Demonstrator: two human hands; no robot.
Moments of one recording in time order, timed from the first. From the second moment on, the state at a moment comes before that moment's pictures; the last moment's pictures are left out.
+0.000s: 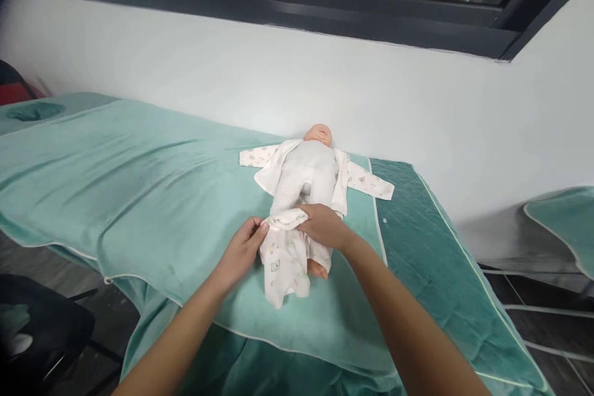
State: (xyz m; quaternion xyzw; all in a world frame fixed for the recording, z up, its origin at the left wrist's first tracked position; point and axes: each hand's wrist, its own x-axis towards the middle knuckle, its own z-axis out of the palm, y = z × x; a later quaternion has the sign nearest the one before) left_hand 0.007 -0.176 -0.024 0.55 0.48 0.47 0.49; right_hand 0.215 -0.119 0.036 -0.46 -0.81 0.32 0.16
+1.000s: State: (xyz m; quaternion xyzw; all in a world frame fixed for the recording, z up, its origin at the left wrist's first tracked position) left_hand 0.013 -0.075 -0.020 0.74 0.48 0.42 0.20; right_hand 0.205 -0.100 0.032 -0.60 -0.70 0.33 0.21
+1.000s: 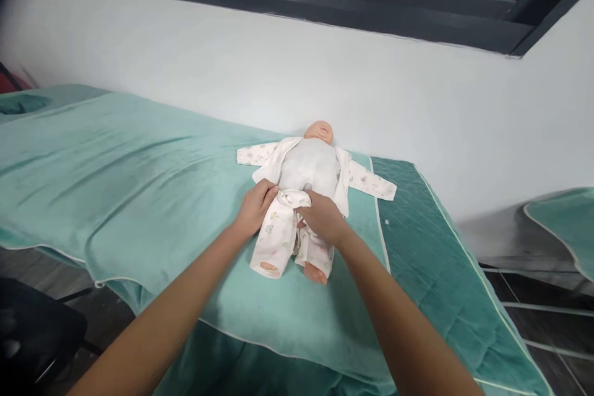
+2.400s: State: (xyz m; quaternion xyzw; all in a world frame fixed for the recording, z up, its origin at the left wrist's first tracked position) left_hand 0.001 -0.142 -0.035 0.74 0.56 0.38 0.07; right_hand 0.208 -0.113 0.027 -0.58 -0.68 0.36 0.27
